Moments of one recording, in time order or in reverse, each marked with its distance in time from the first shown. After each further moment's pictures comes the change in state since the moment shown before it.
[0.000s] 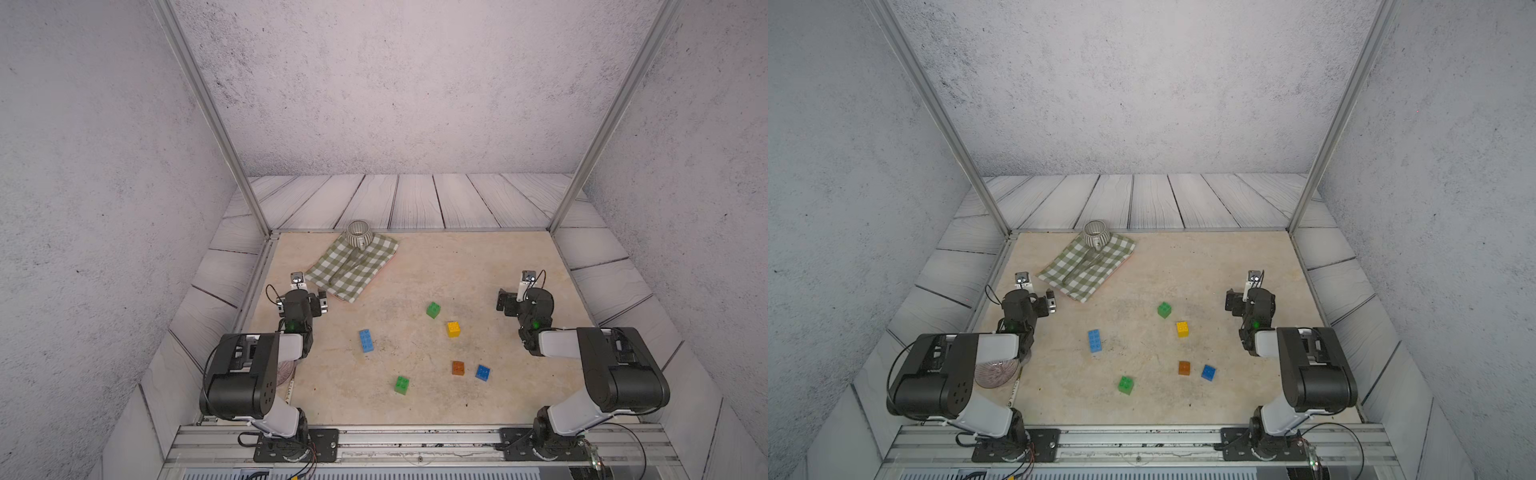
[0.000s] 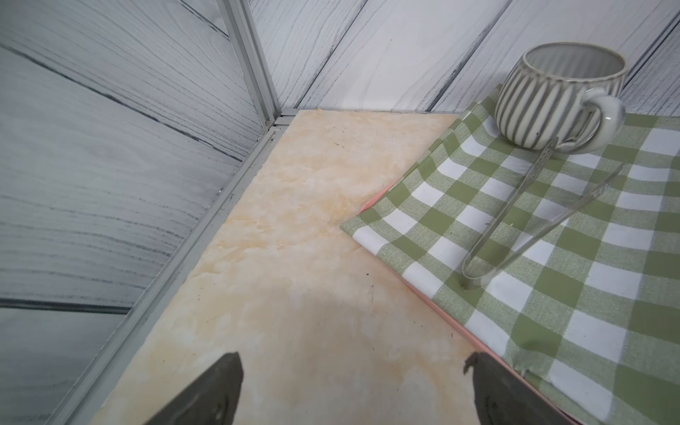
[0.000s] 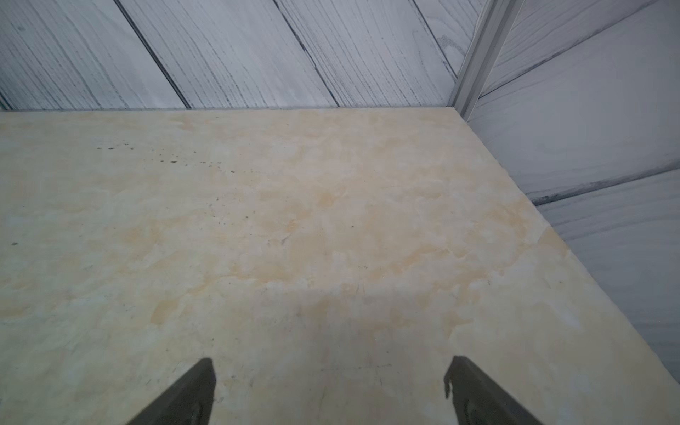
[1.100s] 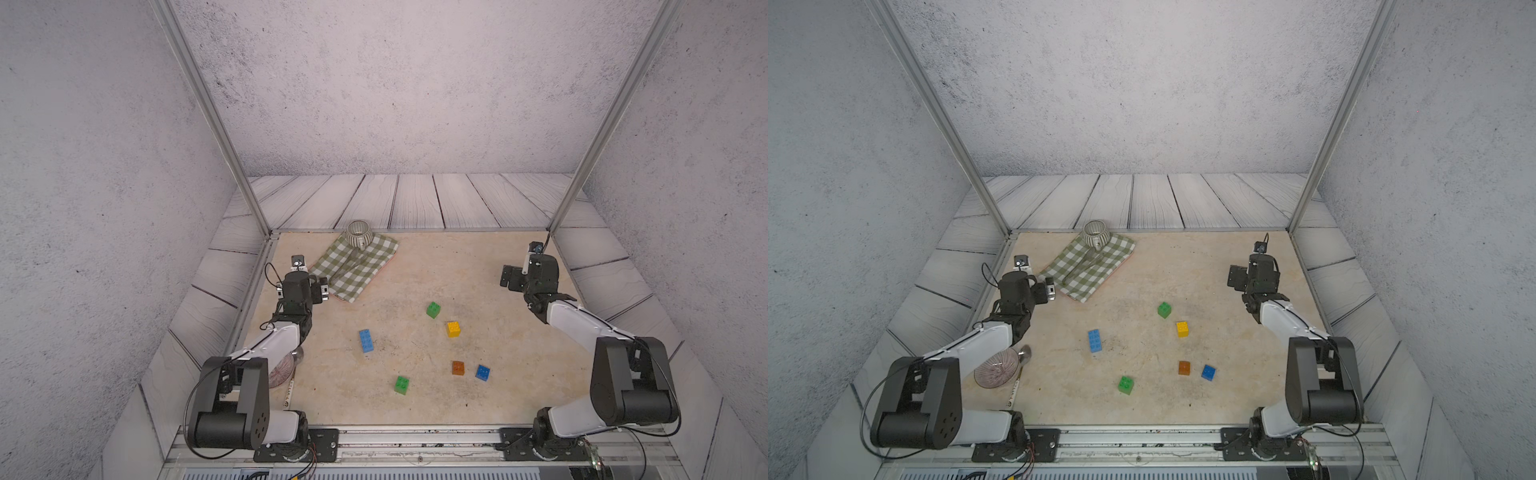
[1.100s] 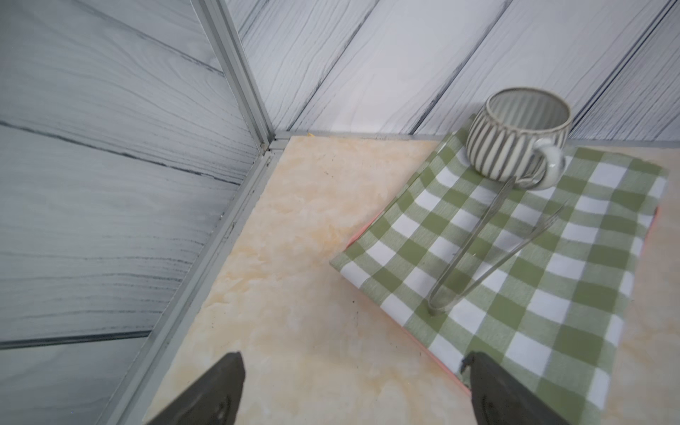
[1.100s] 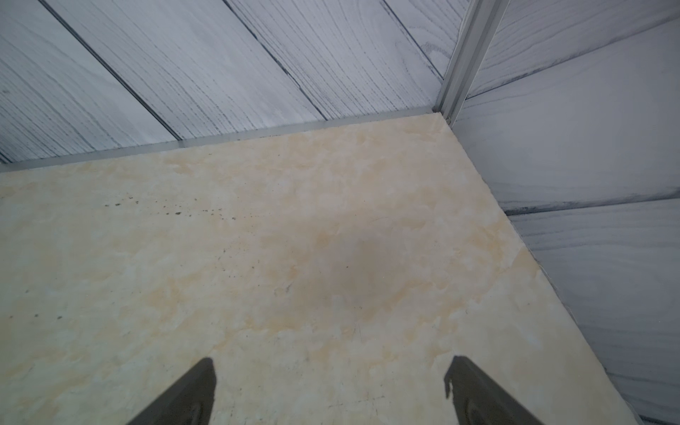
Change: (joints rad) left arm -0.082 -0.195 0.230 -0.468 -0.024 -0.028; right arm 0.018 -0.081 0.444 -0.707 0.018 0.138
